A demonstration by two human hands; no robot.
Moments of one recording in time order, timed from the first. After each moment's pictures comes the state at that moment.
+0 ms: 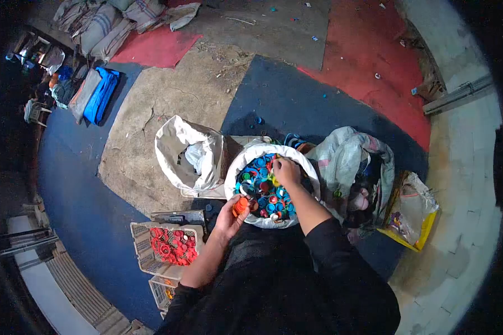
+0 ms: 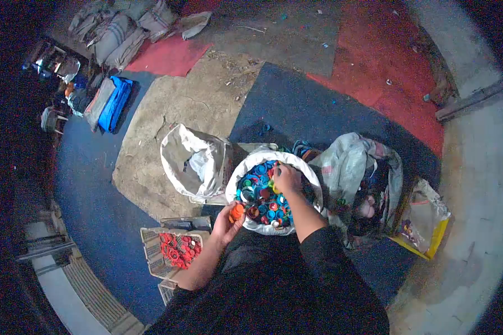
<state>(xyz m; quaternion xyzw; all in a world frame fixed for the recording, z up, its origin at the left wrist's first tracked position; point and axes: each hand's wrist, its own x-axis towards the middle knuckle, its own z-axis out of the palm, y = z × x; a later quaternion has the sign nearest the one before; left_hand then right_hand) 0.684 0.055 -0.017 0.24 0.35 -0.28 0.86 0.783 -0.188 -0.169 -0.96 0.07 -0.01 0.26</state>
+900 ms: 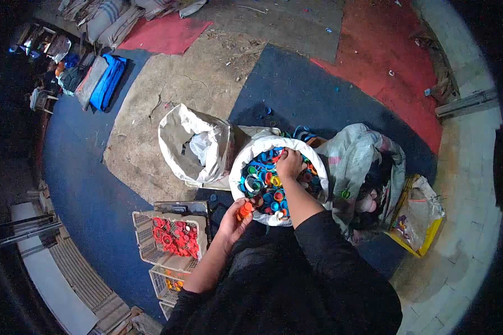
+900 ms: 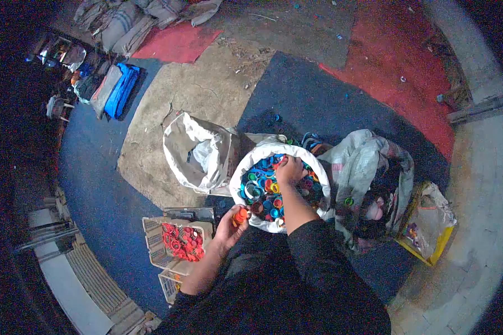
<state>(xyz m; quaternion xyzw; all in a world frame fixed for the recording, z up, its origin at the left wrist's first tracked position) 0.662 0.054 -0.024 0.29 0.38 -0.27 0.84 0.797 -0.147 -0.180 -0.93 0.29 0.00 0.23</state>
